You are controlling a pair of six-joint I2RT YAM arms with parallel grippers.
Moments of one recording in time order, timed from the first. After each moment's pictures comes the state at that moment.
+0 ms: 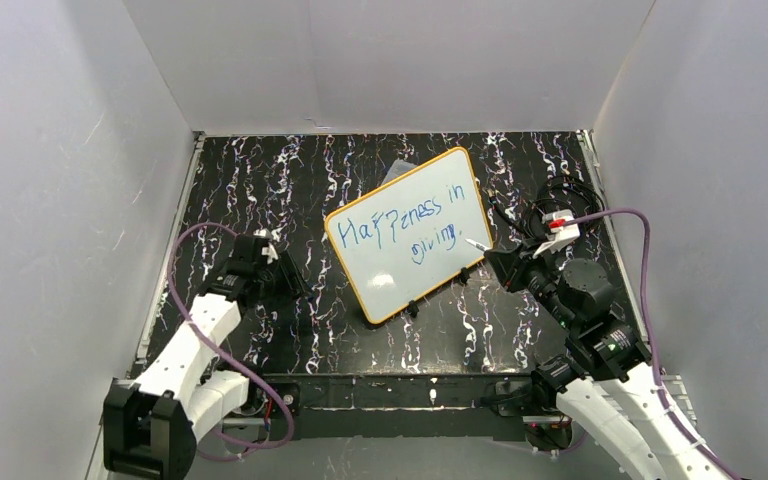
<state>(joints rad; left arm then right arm) -0.20 0.93 0.60 -0.67 0.17 -0.62 0.55 0.44 0.62 -0.35 0.02 0.34</state>
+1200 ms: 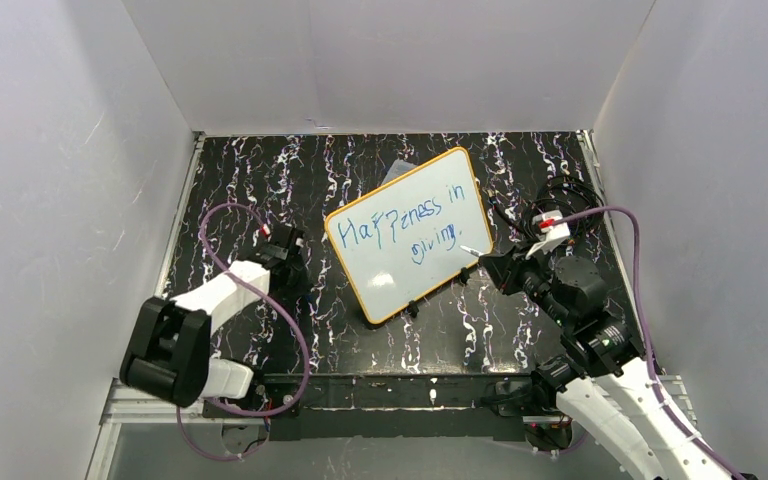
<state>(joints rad) -0.34 1.38 0.68 -0.46 -0.09 -0.59 0.55 0.45 0.59 -0.35 -0.01 0.34</state>
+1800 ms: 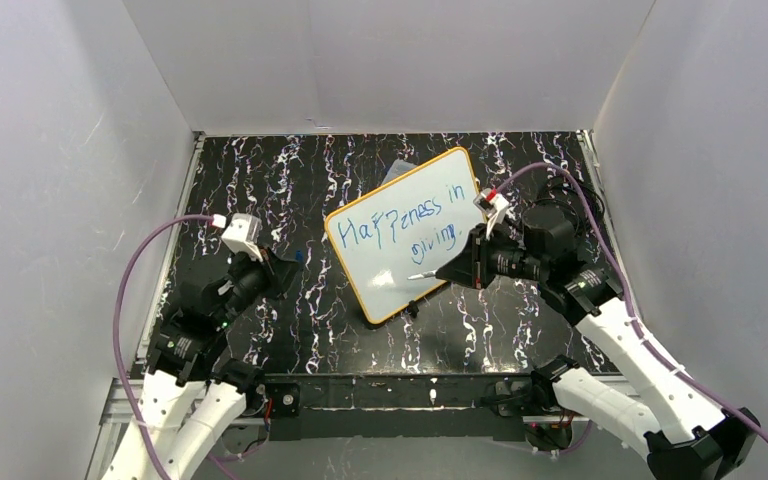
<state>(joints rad) -0.36 0.49 0.72 -0.57 0.10 -0.38 0.55 0.82 0.82 -0.43 -0.56 0.36</state>
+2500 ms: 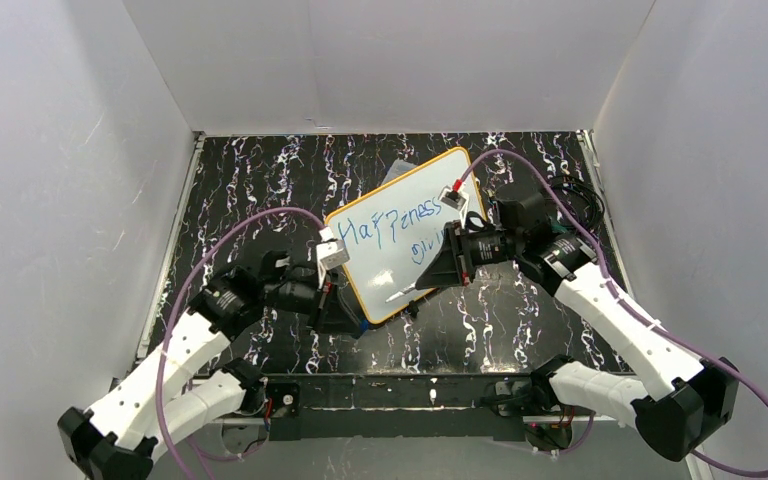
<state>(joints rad) -0.60 0.78 0.79 -0.61 0.93 -0.16 0.59 1.06 0.99 -0.44 -0.97 0.42</state>
